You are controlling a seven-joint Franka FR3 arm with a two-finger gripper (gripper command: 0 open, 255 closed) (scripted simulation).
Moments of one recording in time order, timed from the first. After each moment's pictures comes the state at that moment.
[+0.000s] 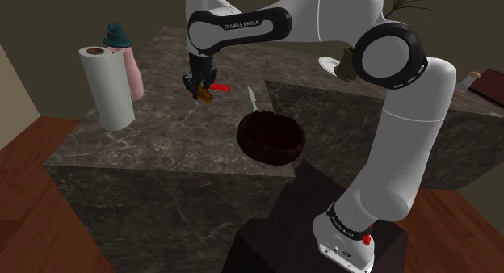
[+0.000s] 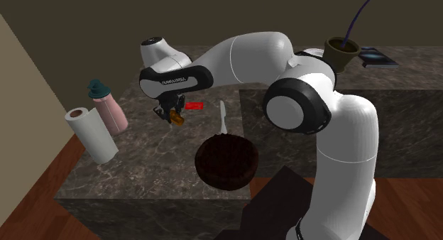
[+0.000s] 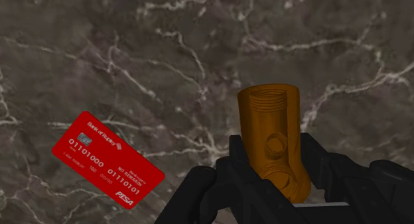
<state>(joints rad) 0.04 0.34 0.15 -1.62 -0.13 1.96 0.20</state>
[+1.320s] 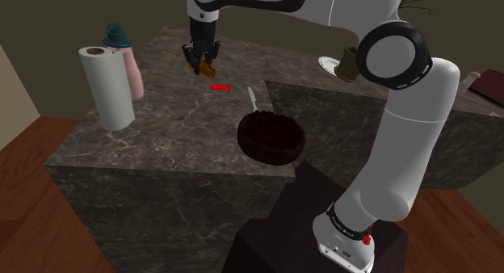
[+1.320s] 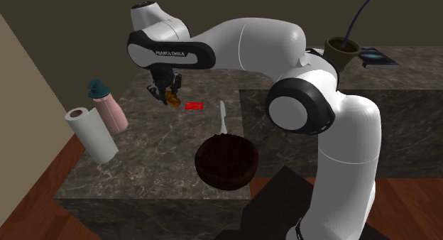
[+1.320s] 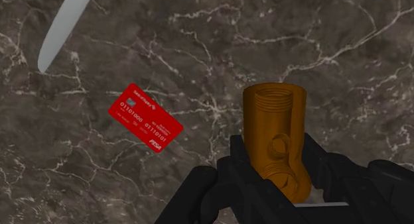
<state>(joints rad) 0.04 0.32 0.16 -1.39 -0.12 1.71 0.18</state>
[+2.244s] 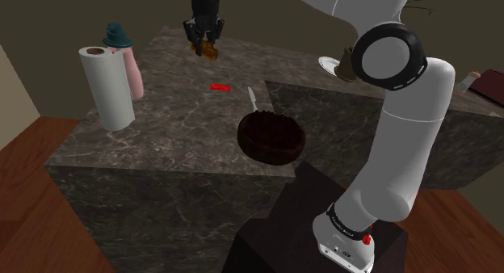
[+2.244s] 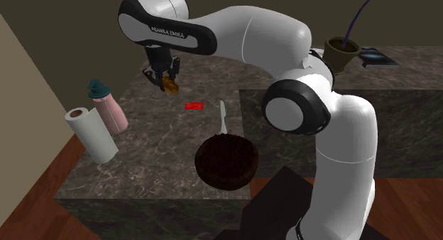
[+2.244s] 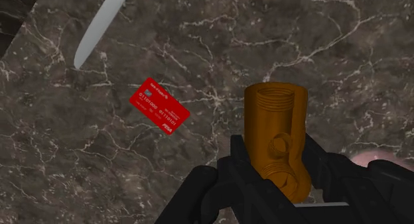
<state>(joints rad) 0.06 0.34 0.16 -1.18 -0.13 1.52 0.17</state>
